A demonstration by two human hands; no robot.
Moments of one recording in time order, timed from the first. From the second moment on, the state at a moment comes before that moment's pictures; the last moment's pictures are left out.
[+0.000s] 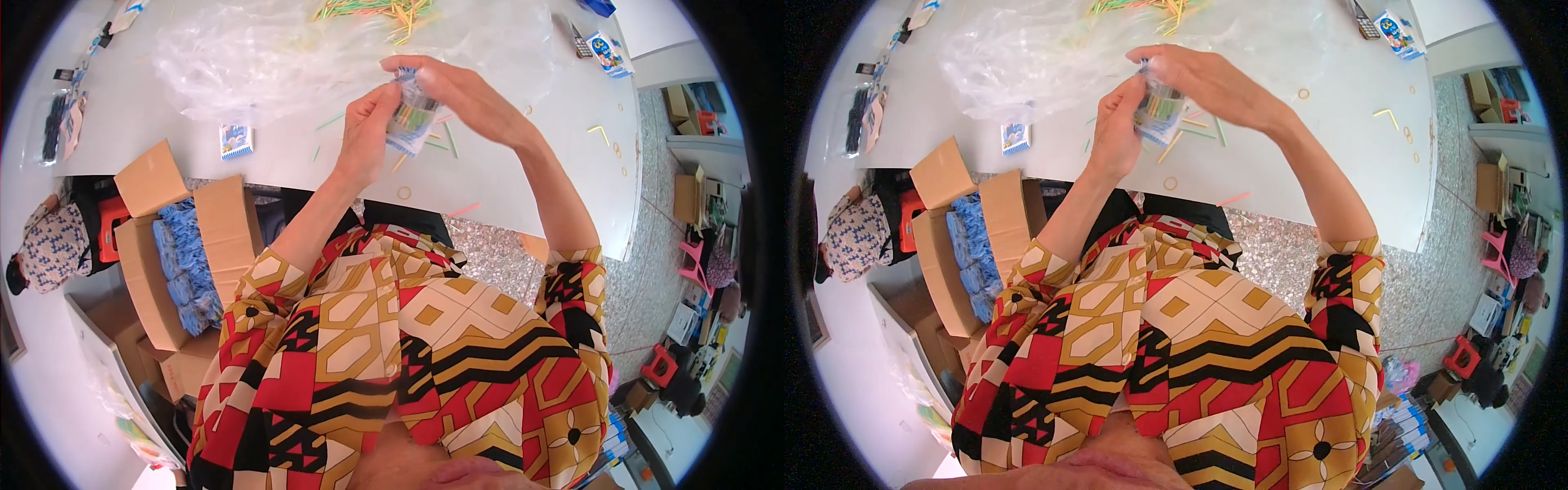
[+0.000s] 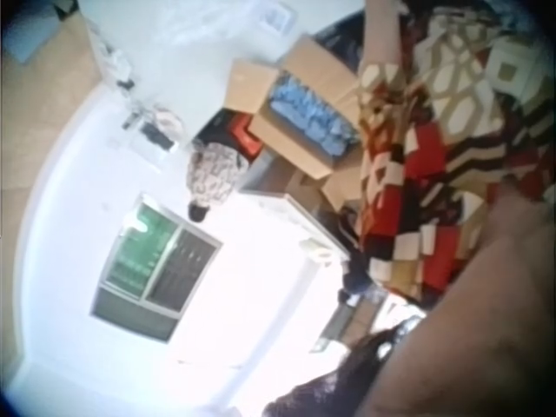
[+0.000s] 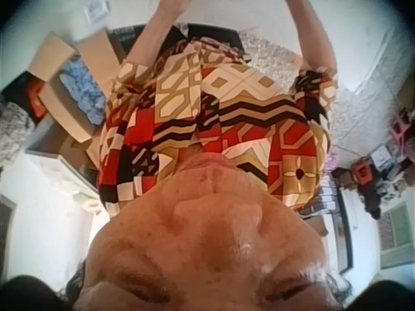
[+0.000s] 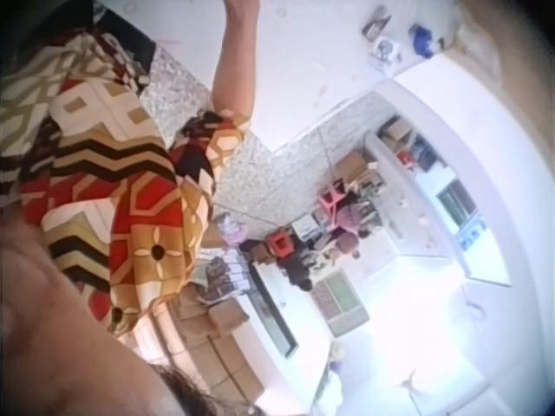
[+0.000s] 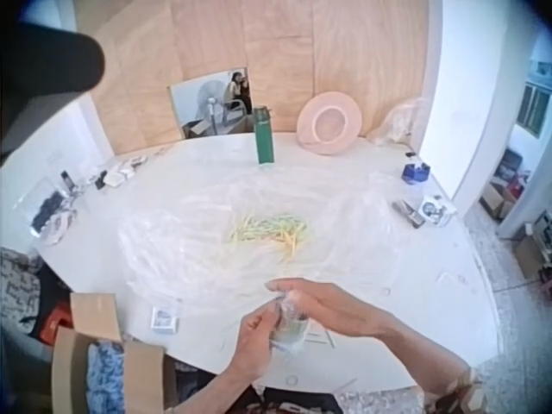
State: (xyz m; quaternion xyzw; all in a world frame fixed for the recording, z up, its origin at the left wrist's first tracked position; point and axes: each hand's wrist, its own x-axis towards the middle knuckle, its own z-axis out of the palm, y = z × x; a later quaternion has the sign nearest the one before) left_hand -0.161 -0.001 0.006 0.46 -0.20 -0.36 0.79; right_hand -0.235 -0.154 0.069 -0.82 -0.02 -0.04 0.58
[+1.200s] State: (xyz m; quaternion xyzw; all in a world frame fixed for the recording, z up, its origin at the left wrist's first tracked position) left_hand -0.130 0.051 0.005 0.62 -0.26 -0.21 0.71; right_hand -0.256 -0.185 0.007 -0.93 0.07 -0.07 0.36
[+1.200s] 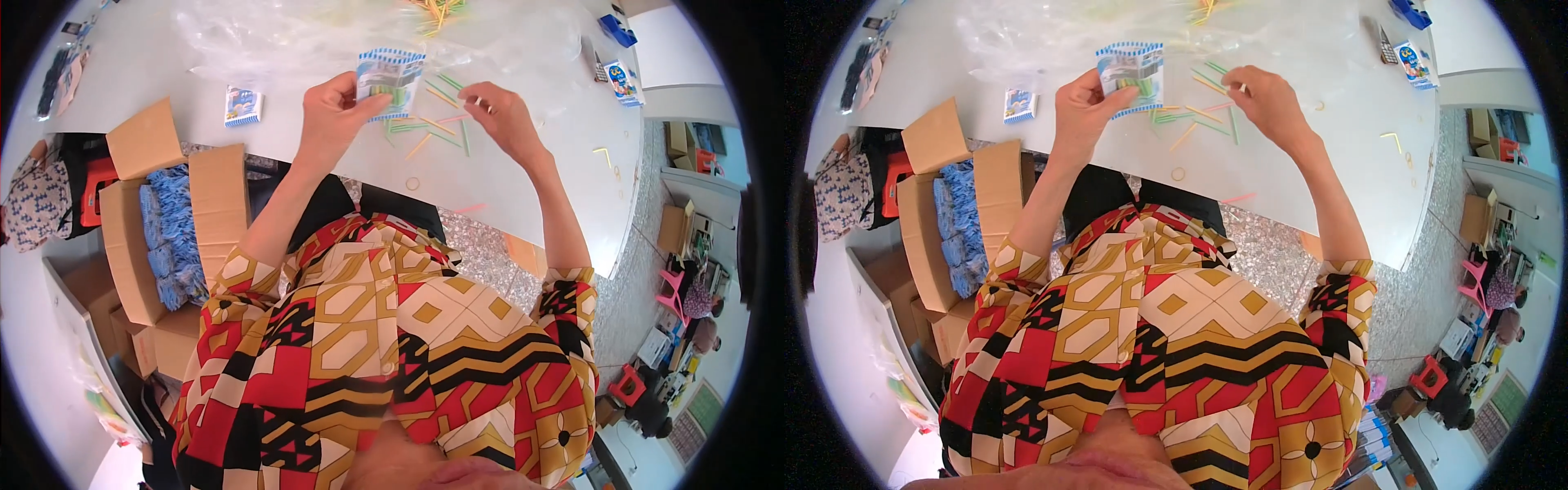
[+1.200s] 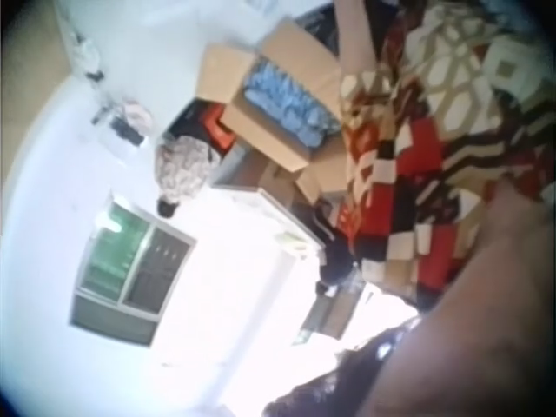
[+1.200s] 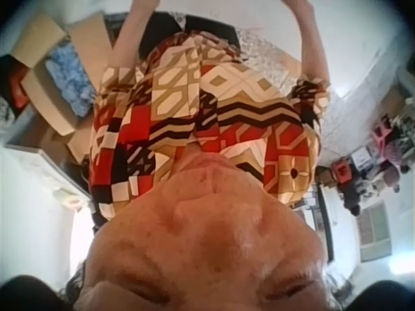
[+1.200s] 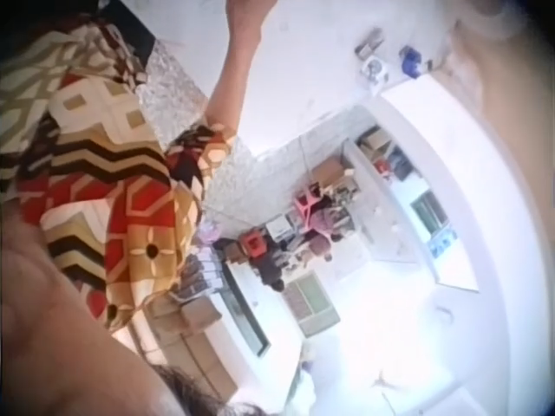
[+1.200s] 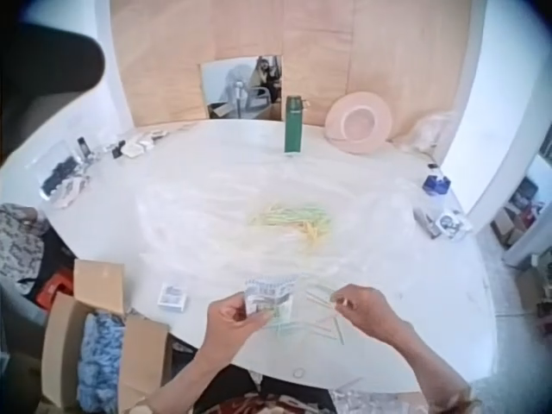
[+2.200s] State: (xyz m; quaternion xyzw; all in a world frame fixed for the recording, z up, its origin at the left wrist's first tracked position) left_hand -0.161 0.081 0.012 0.67 -0.39 -0.06 0.62; right_hand -0.255 -0.098 0.102 -0.83 -0.13 -0.22 0.49
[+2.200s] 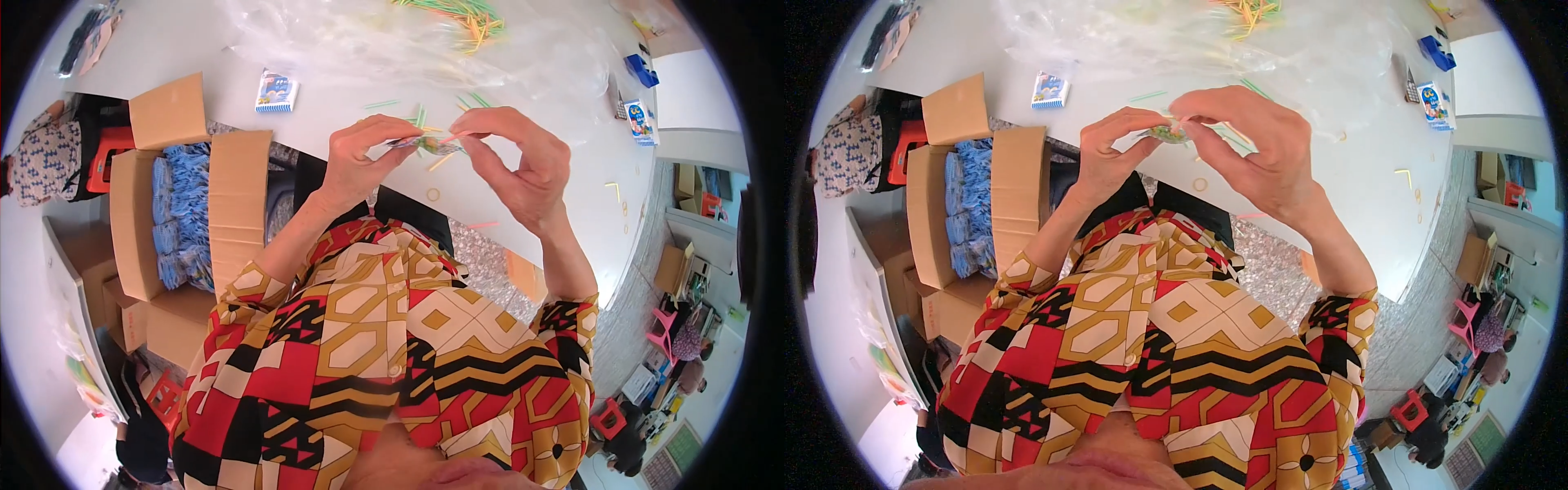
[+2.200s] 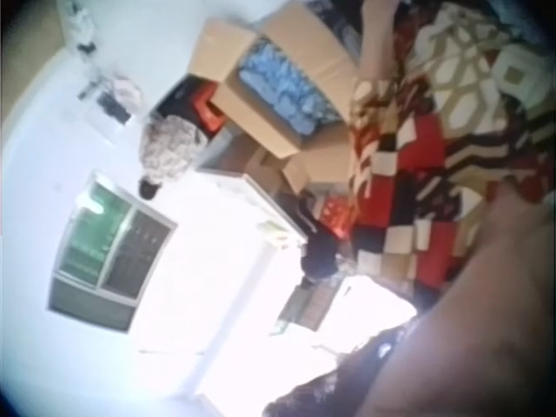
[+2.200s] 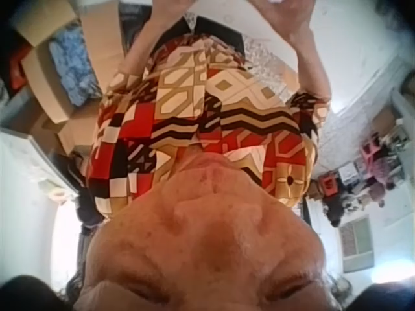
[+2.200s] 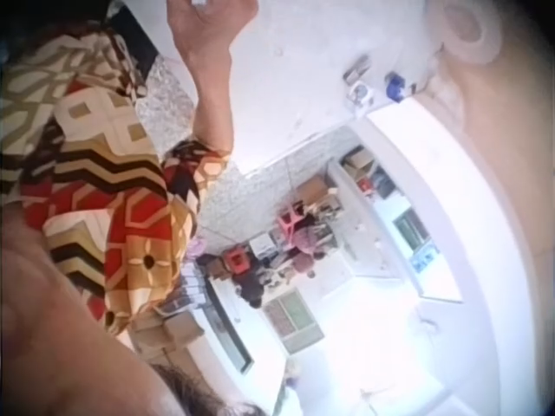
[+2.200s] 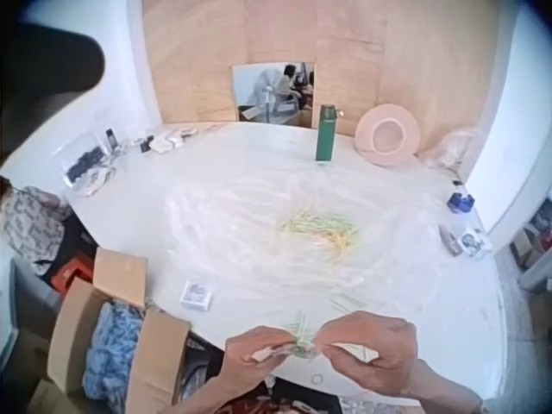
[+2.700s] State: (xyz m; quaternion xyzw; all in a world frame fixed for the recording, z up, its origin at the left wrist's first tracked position) left_hand -0.163 0.091 -0.001 0.66 -0.39 -0.01 0.64; right_hand -0.245 -0.080 0.100 -0.91 -0.12 -0.22 0.34
